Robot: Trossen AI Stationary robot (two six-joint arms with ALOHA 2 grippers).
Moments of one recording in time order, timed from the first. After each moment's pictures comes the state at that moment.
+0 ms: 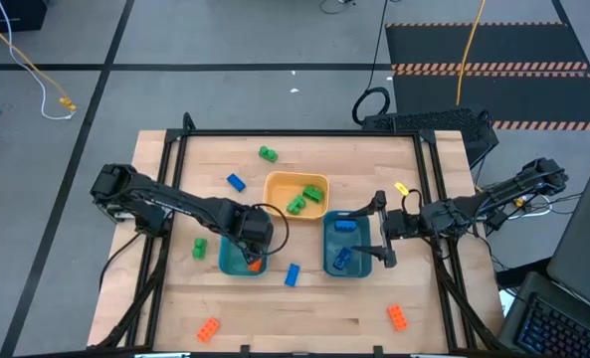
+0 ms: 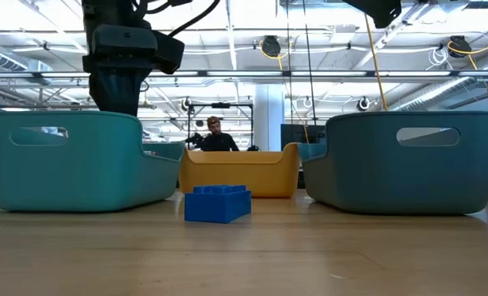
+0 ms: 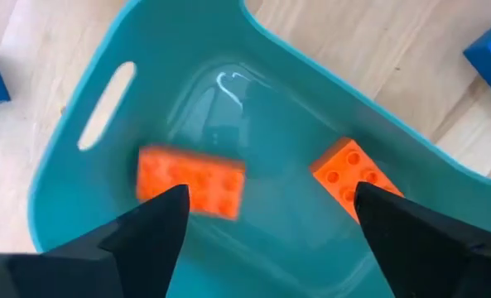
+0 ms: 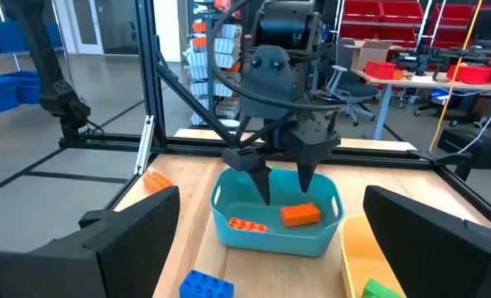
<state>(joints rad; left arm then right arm) -0.20 1.63 1.17 -0.97 -0.13 -0.74 0.37 0.86 0.50 0.29 0.28 0.04</state>
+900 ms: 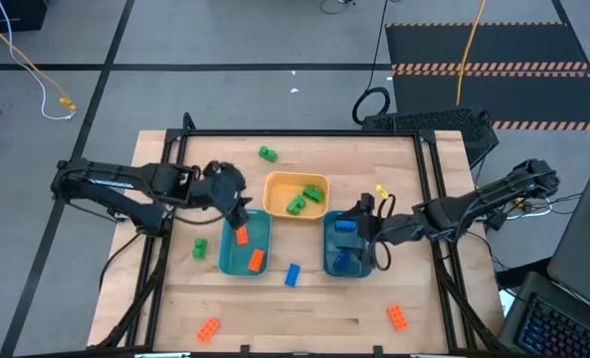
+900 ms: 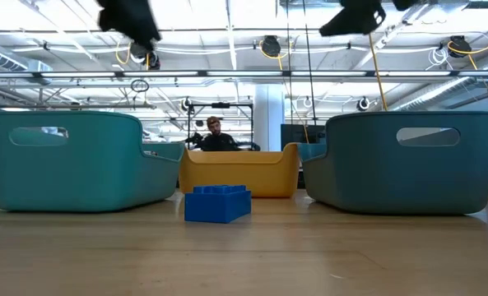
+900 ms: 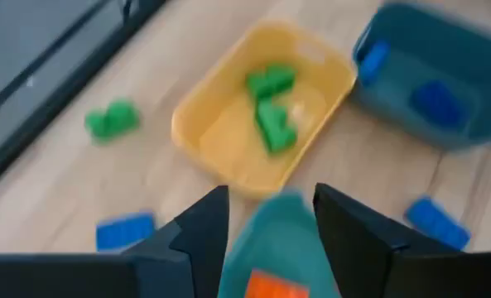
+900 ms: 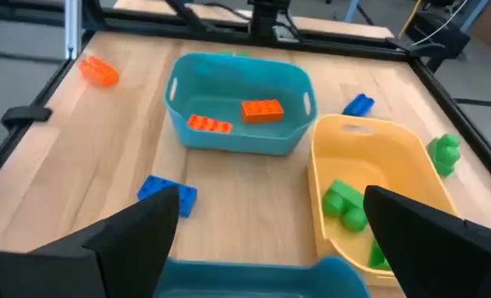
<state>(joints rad) -0.12 1.23 1.24 -0.96 -0.40 -0.55 0.35 1.12 0.82 -0.23 0.37 0.13</state>
